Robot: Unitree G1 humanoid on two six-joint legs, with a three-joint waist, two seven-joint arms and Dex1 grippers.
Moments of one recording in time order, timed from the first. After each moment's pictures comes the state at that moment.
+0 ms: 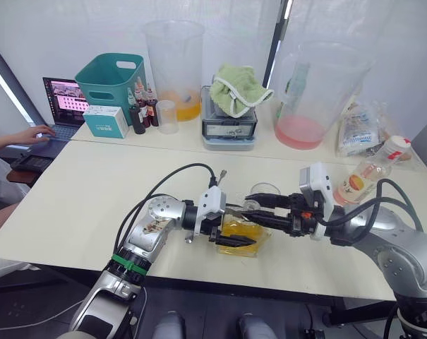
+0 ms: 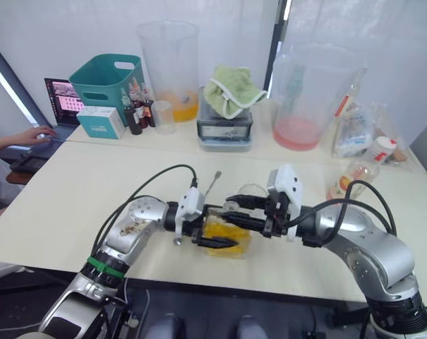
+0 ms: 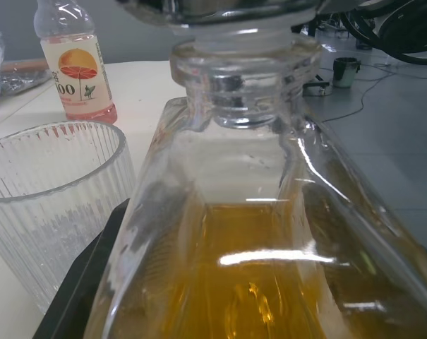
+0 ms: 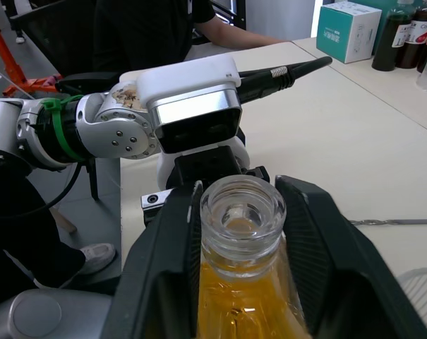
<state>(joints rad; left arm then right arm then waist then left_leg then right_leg) -0.57 0.31 -0.31 0.15 -0.30 0.13 -1.27 -0.31 -0.72 -0.06 -0.56 0.81 0.73 0.82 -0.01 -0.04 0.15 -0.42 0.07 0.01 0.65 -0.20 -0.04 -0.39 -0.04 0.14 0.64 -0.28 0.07</state>
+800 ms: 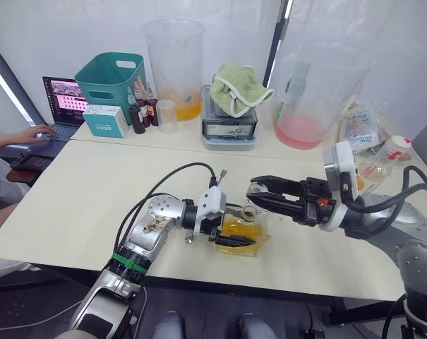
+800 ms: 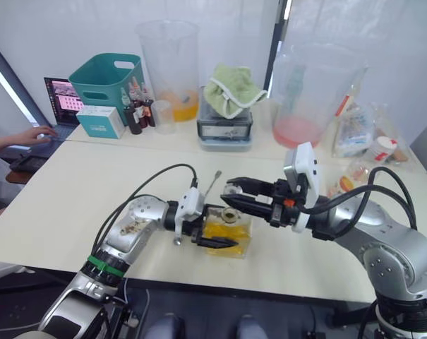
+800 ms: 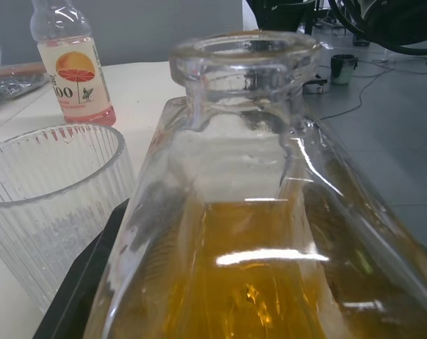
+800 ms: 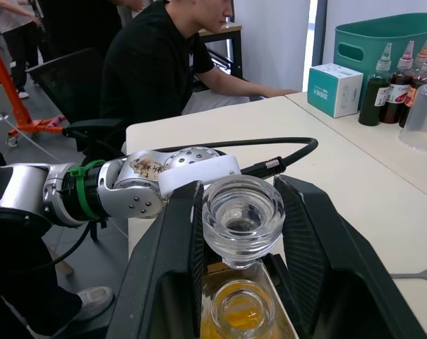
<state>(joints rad) -0.57 0.32 -0.32 0.17 -0.30 0.10 -1.28 -0.35 -0.73 -0.18 -0.62 1.03 0.80 0.71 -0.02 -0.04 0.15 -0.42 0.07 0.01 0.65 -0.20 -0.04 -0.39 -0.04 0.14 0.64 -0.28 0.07</state>
